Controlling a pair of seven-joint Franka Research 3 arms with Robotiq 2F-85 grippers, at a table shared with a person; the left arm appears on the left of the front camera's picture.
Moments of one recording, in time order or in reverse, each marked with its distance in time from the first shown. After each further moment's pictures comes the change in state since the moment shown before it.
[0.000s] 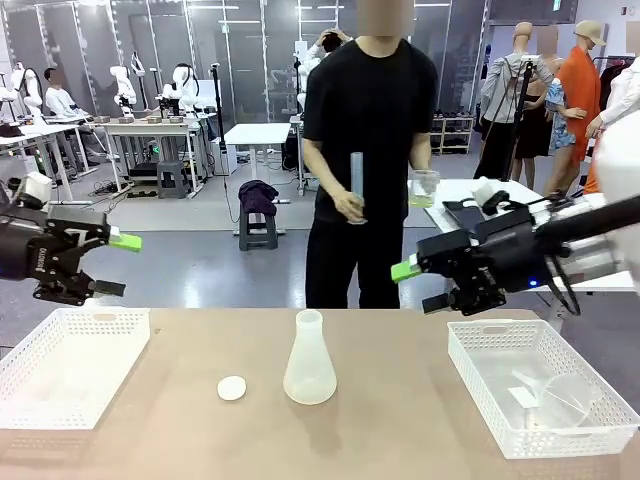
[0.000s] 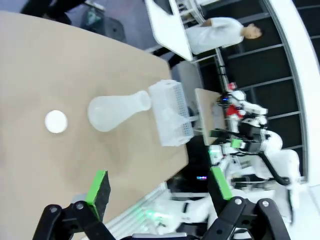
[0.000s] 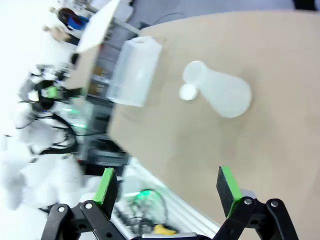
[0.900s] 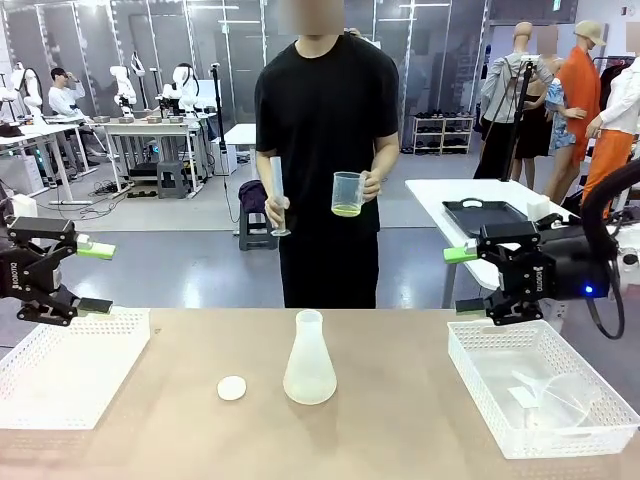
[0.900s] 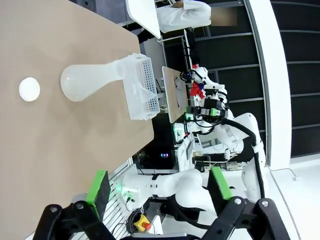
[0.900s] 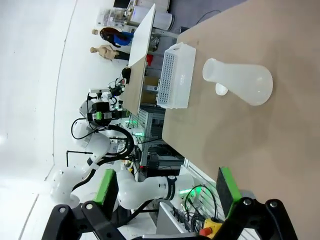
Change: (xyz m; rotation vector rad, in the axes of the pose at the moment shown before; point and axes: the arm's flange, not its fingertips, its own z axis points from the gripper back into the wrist) left arm -0.011 0.026 0.018 -0.157 0.120 0.096; right arm 0.003 -0.051 0.043 0.208 -0.016 -0.221
